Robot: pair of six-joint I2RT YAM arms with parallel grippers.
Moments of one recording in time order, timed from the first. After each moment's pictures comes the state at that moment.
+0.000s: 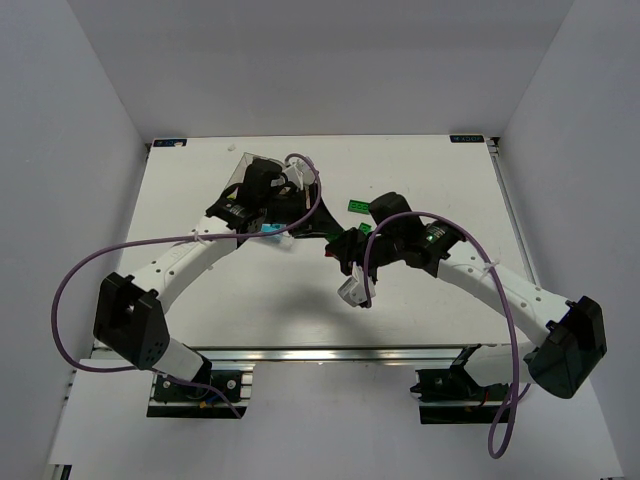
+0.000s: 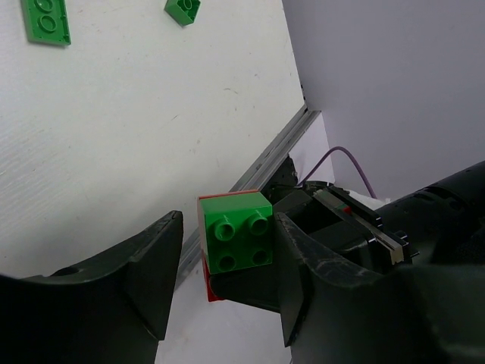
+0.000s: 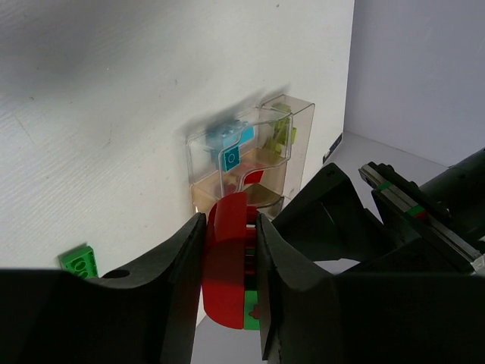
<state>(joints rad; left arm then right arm) -0.55 1.48 1.22 -0.31 0.63 -0.69 0.78 1.30 1.11 -0.63 -0.60 -1.99</state>
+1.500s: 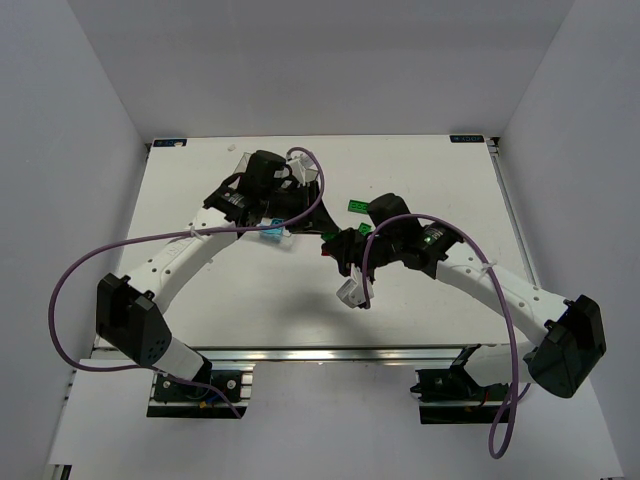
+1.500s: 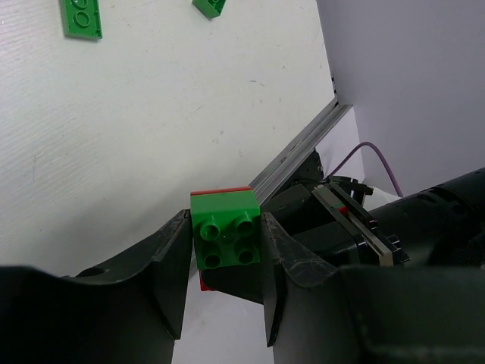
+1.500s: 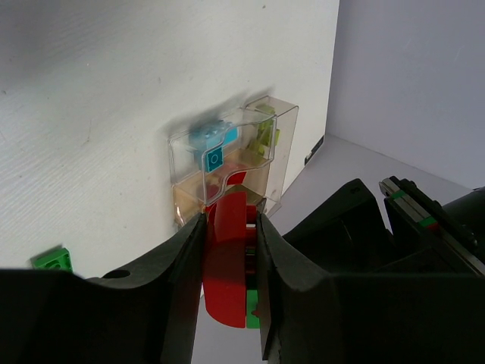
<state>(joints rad) -0.56 1.50 1.37 -0.53 0.54 -0.59 0.78 1.30 1.10 -0.58 -0.59 -2.02</state>
